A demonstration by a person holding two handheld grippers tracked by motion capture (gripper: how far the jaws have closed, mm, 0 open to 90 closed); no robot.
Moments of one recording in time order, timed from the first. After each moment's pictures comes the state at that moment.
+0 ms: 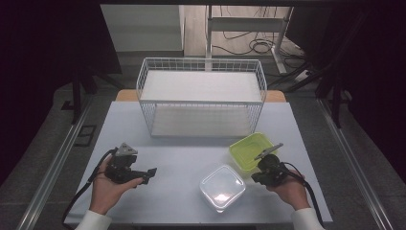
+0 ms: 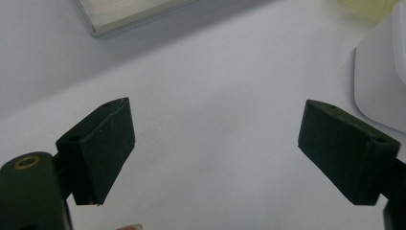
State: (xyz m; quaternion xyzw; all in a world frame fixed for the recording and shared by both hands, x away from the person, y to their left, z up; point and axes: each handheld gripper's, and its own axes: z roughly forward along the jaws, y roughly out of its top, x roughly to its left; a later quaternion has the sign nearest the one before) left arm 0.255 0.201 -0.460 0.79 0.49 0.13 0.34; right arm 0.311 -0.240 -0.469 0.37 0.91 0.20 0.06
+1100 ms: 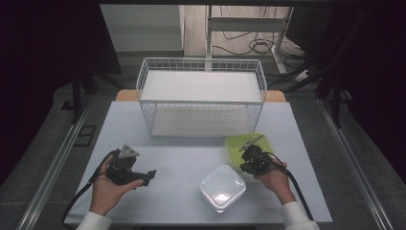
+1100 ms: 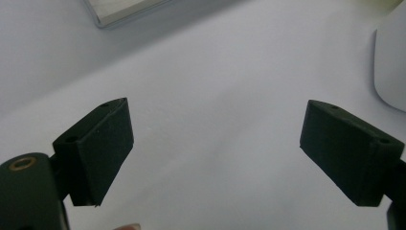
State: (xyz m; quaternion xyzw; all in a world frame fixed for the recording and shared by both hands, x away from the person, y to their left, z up) left arm 0.254 0.198 -0.465 0.80 0.49 0.14 0.32; right arm 0.346 -0.202 -0.481 0.34 0.92 0.19 0.09
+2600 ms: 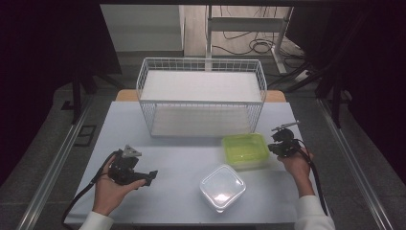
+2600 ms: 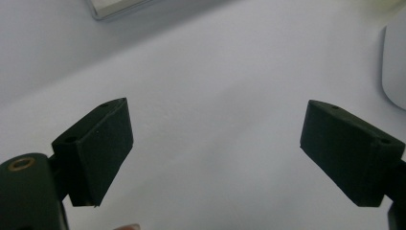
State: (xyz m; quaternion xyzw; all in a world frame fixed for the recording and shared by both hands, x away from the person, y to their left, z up) left arm 0.257 0.193 -0.469 0.80 0.50 0.14 0.31; right arm 0.395 -0.287 -0.470 0.48 0.83 0.22 0.17
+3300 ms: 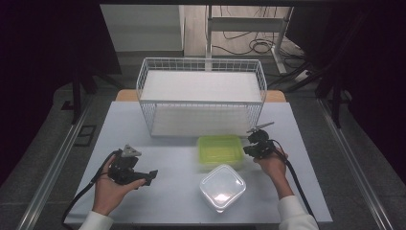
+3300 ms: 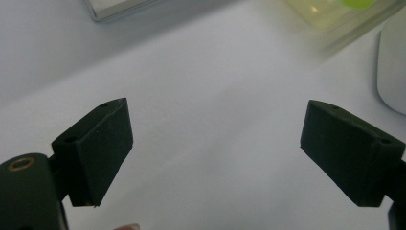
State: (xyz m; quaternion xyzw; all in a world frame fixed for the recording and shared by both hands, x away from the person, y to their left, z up) left arm 0.257 0.194 -0.468 0.80 0.50 0.14 0.32; right arm 0.390 -0.215 -0.477 0.44 0.85 0.25 0.12
